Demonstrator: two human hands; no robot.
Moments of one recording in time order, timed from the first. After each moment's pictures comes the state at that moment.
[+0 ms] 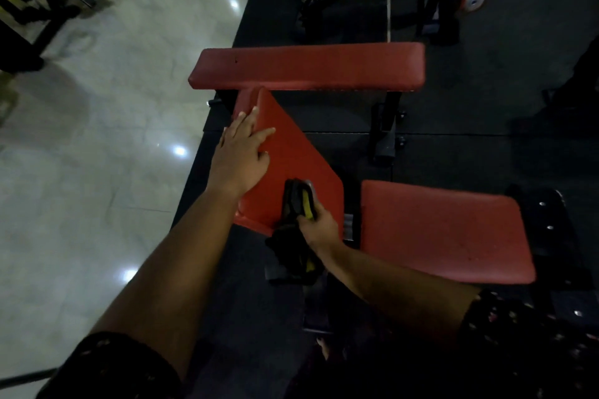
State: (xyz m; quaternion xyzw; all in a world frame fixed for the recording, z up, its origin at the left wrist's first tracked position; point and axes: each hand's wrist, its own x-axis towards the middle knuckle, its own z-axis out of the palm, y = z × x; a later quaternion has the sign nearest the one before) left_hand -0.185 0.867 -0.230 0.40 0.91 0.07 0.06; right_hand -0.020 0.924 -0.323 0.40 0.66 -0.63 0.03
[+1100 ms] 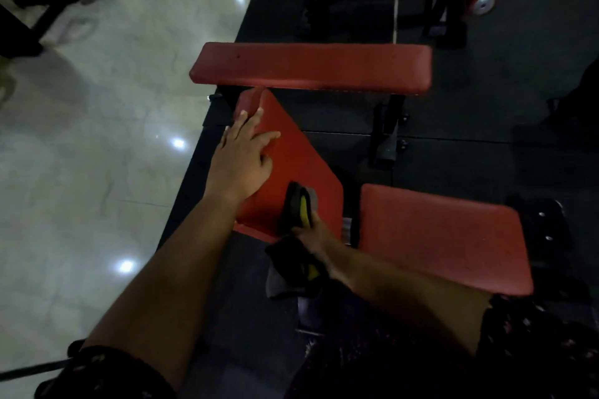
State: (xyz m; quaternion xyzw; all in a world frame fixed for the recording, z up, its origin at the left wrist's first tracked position) left_hand -0.186 0.870 -0.232 0.40 0.91 0.07 0.04; right_hand -0.031 0.927 -0.351 0.36 0.56 -0.74 0.07
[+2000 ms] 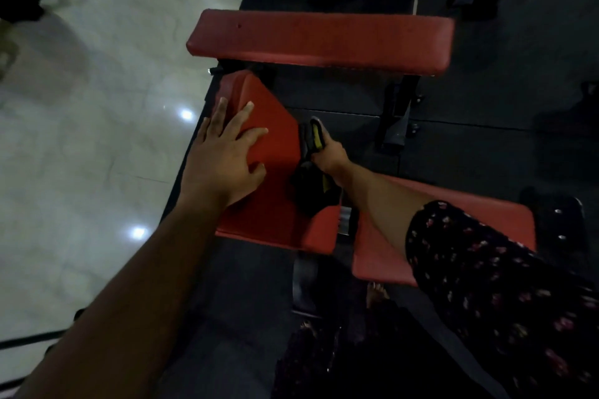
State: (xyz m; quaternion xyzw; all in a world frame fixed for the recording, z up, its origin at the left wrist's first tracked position) left_hand -0.184 0.875 -0.238 0.40 0.91 -0.04 0.00; right_hand -0.135 1.066 -0.386 0.32 0.74 -0.59 0.07
